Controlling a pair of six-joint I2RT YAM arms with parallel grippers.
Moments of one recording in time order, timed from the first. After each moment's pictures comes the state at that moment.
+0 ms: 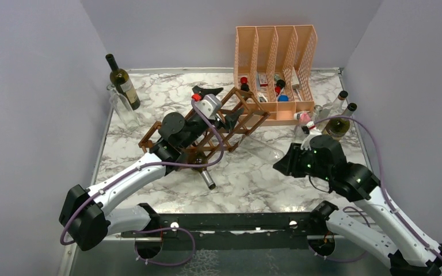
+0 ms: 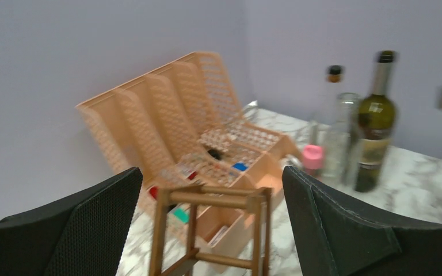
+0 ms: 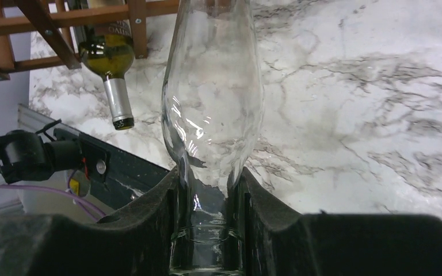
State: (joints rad) left arm -0.74 1.17 0.85 0.59 0.03 0.13; right arm 0.66 0.66 0.80 -0.78 -0.05 0.65
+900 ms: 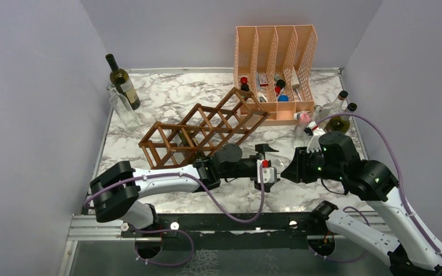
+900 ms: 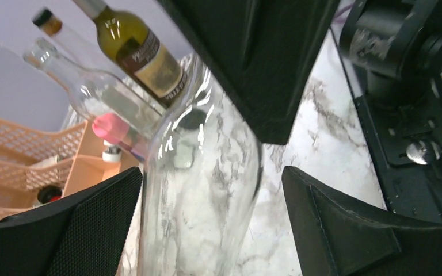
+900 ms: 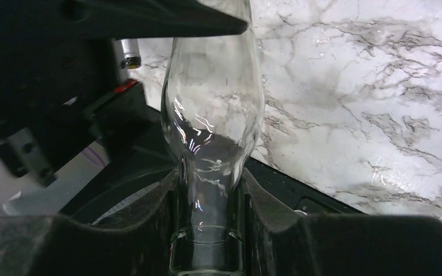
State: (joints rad) left arm -1.17 1.44 0.83 0.52 0.33 0.51; right arm 0.66 0.70 1.06 -1.10 -0.12 0.53
